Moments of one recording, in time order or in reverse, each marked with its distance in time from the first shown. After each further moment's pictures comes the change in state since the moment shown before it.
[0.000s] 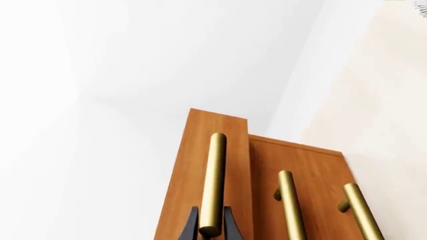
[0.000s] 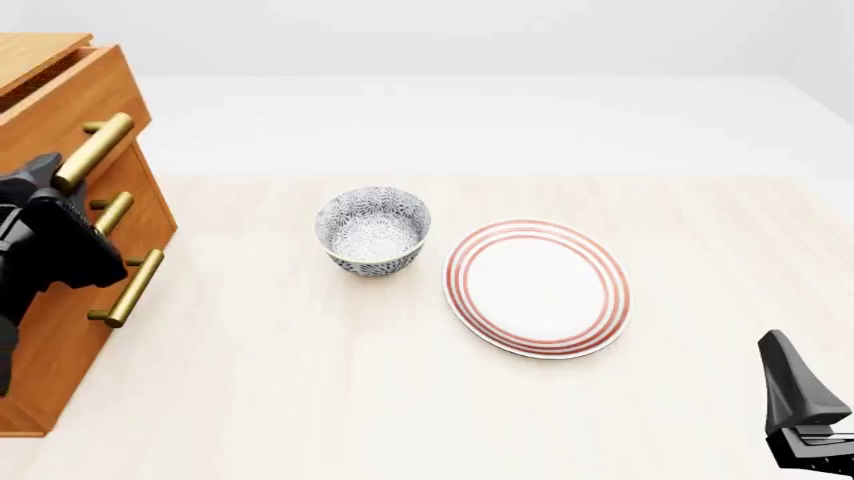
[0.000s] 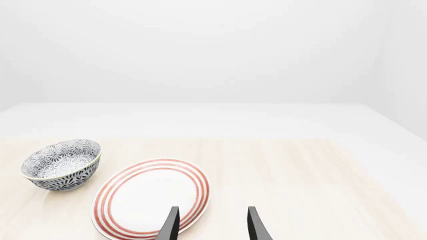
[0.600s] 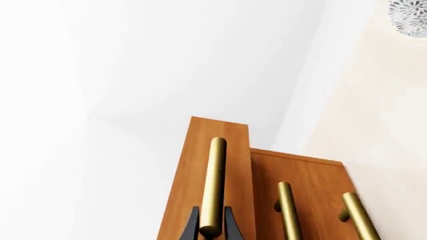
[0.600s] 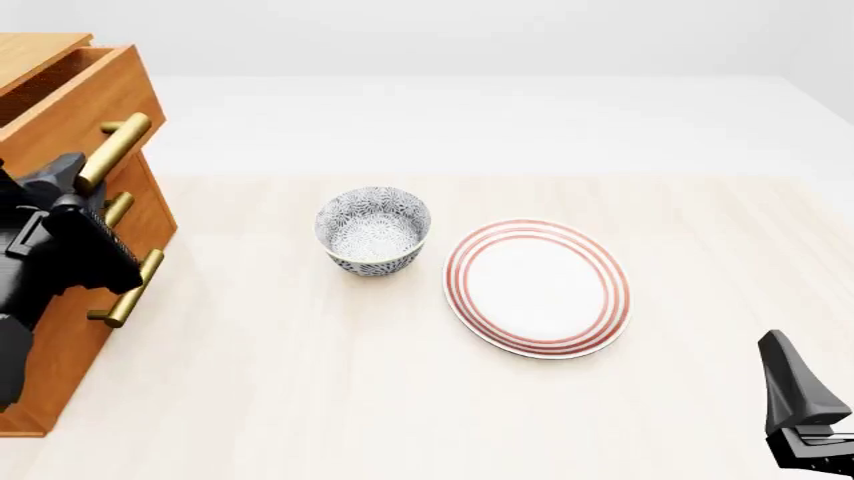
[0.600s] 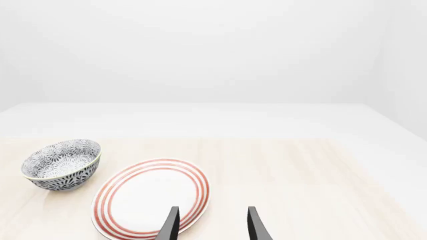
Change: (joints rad) left arm -0.061 -0.003 0.015 -0.027 0.056; right arm 0.000 0.000 0.000 0.000 0.000
